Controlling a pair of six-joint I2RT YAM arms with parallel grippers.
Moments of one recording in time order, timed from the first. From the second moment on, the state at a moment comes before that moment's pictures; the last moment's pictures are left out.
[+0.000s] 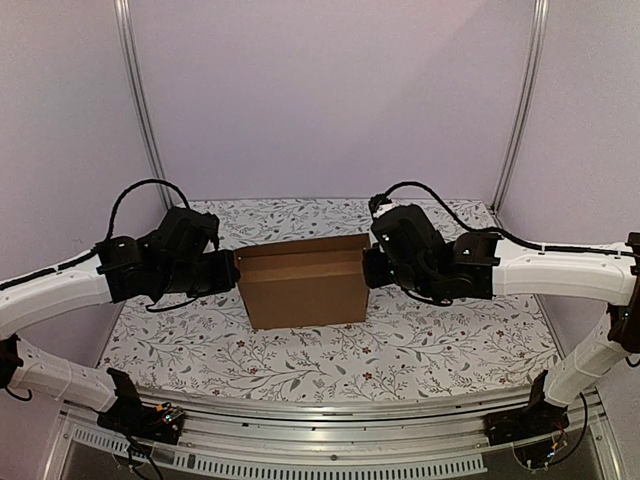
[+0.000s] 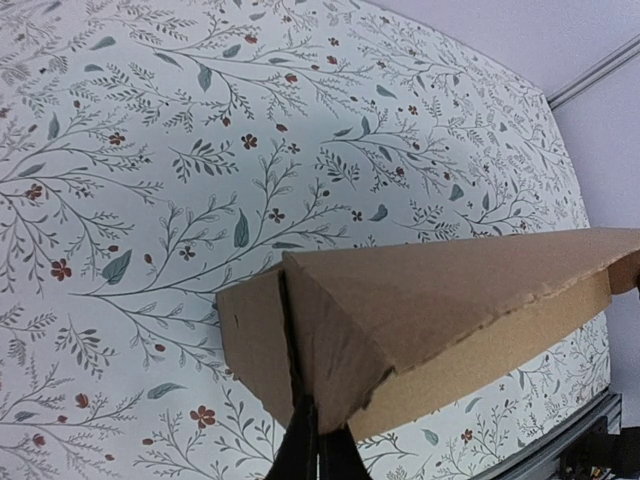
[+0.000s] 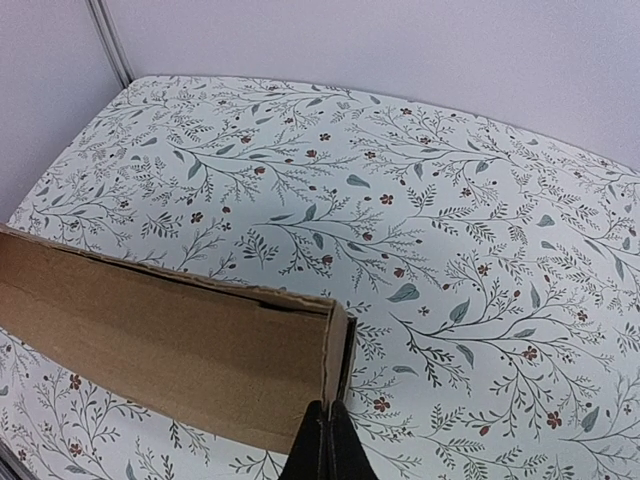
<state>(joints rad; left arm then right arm) -0.83 1.15 0.91 -0.55 -0.27 -0.82 1.07 1.52 1.19 -0.33 0.60 0.43</state>
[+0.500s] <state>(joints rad) -0.83 1.15 0.91 -0.54 -0.27 -0.82 1.07 1.52 1.12 -0.30 0.56 0.48</state>
